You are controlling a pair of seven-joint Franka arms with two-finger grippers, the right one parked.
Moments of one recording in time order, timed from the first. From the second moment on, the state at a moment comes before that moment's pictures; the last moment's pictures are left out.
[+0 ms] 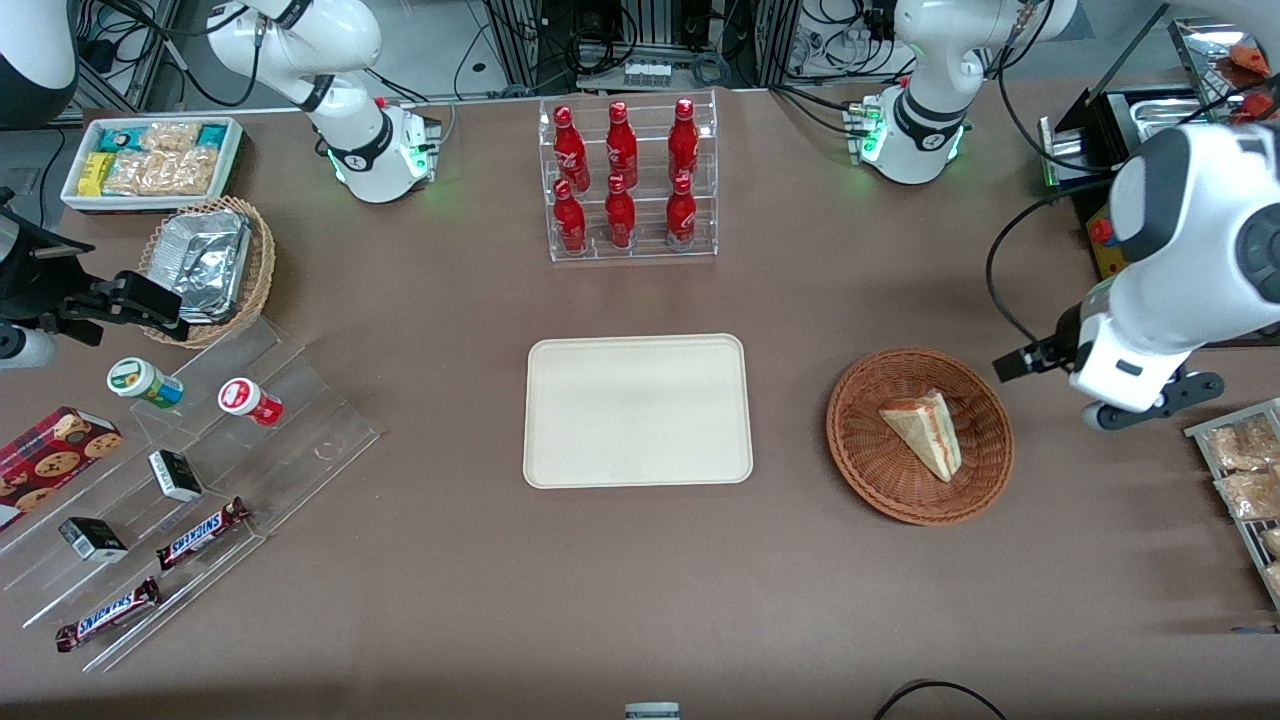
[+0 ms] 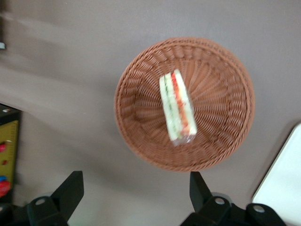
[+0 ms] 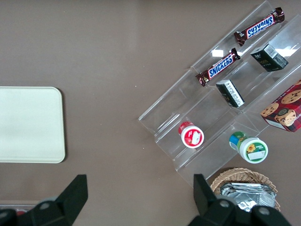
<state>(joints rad) 0.00 0.18 -0.11 -1.73 0.07 1.76 -0.49</state>
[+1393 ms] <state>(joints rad) -0.01 0.27 -0.15 -2.08 0.07 2.33 -0.78</state>
